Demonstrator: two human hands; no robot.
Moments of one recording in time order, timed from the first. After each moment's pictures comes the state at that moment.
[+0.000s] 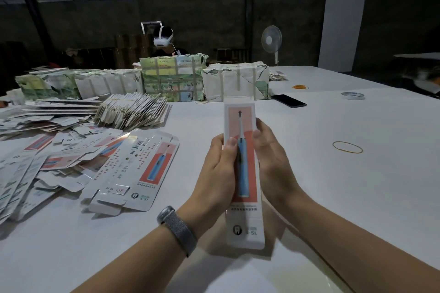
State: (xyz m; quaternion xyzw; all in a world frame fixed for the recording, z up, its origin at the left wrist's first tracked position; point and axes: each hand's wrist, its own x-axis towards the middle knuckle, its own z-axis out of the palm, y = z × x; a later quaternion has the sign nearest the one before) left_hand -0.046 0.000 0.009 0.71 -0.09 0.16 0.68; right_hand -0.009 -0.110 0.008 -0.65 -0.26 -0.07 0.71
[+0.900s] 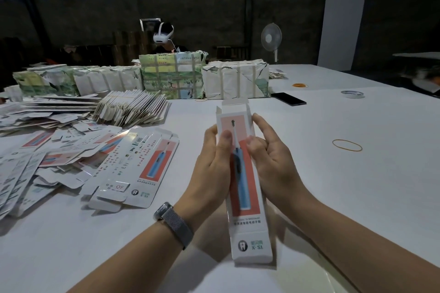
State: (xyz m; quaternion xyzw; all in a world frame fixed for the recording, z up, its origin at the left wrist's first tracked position) left_hand -0.049 0.010 0.014 0.73 -0.12 0.20 0.65; right_hand -0.017 -0.115 0.012 -0.68 -0.28 -0.09 0.68
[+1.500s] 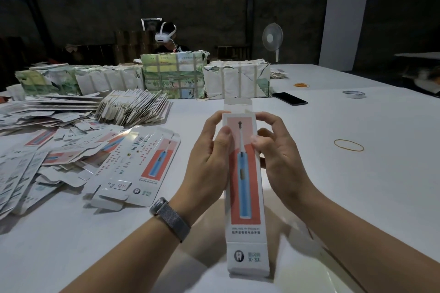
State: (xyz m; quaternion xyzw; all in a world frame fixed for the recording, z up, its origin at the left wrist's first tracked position) left_hand -0.051 0.015 0.023 0.74 -0.15 0.26 0.61; right_hand -0.017 -0.119 0.021 -0.65 -0.30 -0.10 0.69
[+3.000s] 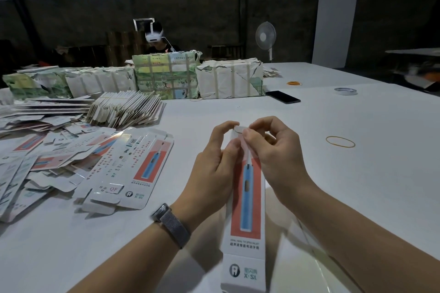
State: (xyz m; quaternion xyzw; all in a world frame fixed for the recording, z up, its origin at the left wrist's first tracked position) left_hand -0.049 0.007 0.012 0.78 -0.17 0.20 0.56; right_hand -0.016 -0.122 0.026 -0.66 -0.20 -0.17 0.71
